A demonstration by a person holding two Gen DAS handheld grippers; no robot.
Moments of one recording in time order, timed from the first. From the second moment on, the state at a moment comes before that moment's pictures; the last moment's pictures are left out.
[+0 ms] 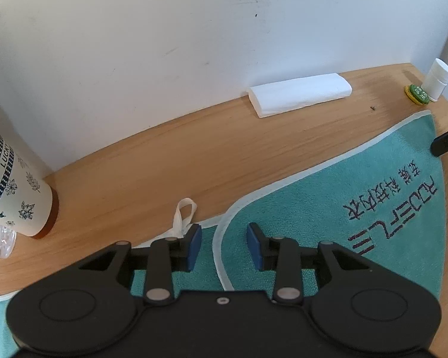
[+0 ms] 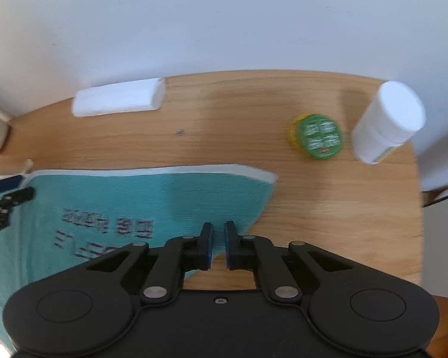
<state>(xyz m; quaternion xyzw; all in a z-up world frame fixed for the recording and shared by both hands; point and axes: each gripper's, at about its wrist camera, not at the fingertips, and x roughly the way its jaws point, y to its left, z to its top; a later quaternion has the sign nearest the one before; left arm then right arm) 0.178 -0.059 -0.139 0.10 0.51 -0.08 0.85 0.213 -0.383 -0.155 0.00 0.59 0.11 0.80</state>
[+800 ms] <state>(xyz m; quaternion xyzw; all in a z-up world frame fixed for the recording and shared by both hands) 0.039 -0.098 -0.082 0.07 0.51 -0.11 0.85 0.187 -0.382 -0.146 -0.04 0.57 0.12 0.81</state>
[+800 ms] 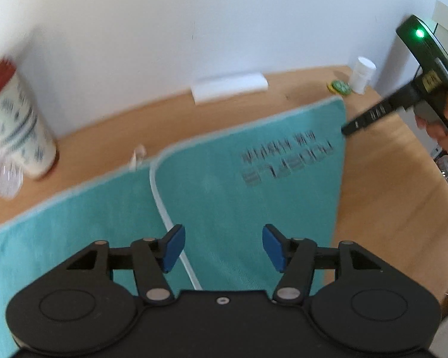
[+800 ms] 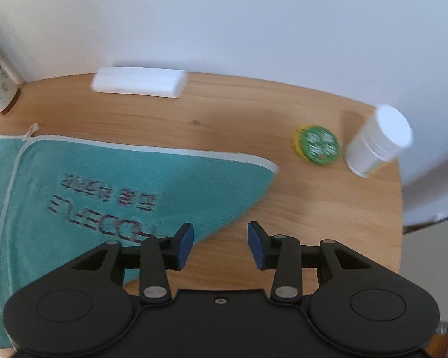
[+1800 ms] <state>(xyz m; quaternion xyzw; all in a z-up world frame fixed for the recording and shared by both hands) -0.082 -0.068 -0.082 -0.03 0.52 0.06 0.85 0.224 -0.405 -0.158 0.00 0.58 0.09 0.81</state>
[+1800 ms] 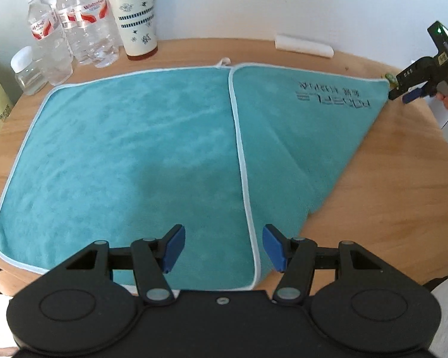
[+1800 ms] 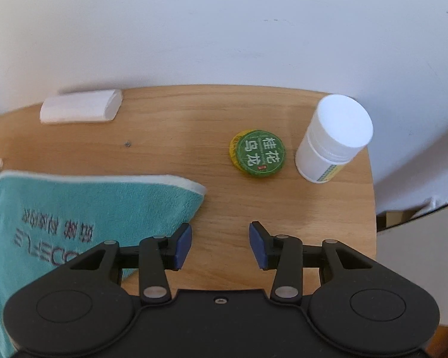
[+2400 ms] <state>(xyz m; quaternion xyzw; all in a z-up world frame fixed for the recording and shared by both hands) -0.065 -0.116 -0.119 -0.02 0.55 -0.01 0.84 0.236 -0.407 -0.157 0.06 0.58 0.10 0.81</state>
